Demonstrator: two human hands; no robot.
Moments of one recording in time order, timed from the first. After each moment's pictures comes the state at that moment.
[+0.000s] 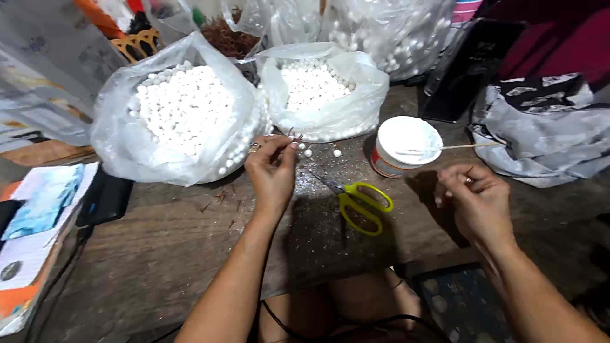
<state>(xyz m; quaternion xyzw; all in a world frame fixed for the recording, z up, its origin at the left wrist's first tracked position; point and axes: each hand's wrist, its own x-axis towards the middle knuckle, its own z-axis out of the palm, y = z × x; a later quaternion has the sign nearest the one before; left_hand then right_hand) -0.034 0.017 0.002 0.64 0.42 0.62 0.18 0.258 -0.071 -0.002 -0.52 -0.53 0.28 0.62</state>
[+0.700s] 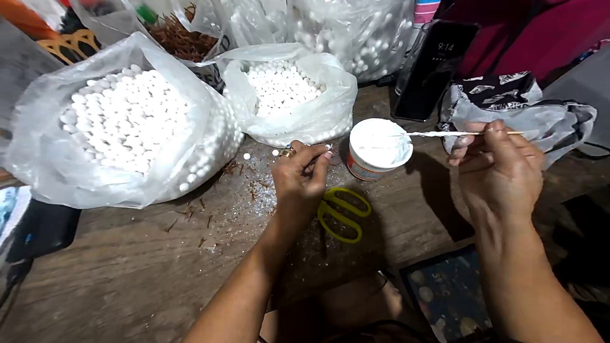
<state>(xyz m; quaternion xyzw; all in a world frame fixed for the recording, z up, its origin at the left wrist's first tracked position) 0.033 0.010 0.008 0.71 0.33 0.60 0.18 0.285 -0.044 0.036 -0.46 -0.43 0.26 0.73</state>
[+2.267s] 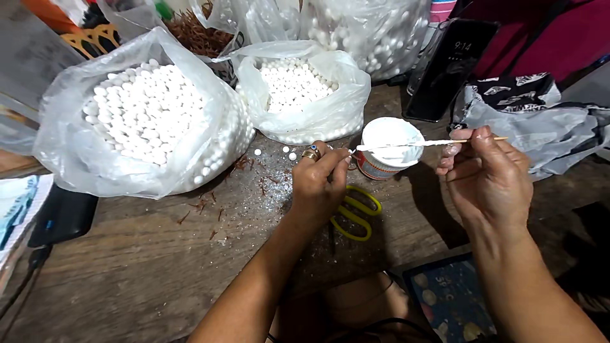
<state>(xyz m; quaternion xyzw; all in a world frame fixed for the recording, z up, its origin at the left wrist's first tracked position) 0.037 0.001 0.010 0.74 0.33 0.58 0.08 0.251 -0.047 0.039 -0.42 -0.44 0.33 0.72</state>
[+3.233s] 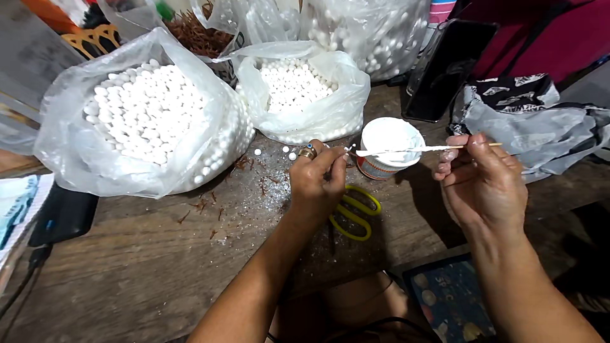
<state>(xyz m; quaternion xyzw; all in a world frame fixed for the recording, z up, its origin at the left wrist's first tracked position) 0.038 0.001 0.011 0.72 0.35 0.59 0.08 0.251 -0.052 0.034 -0.42 -0.42 0.36 0.72</state>
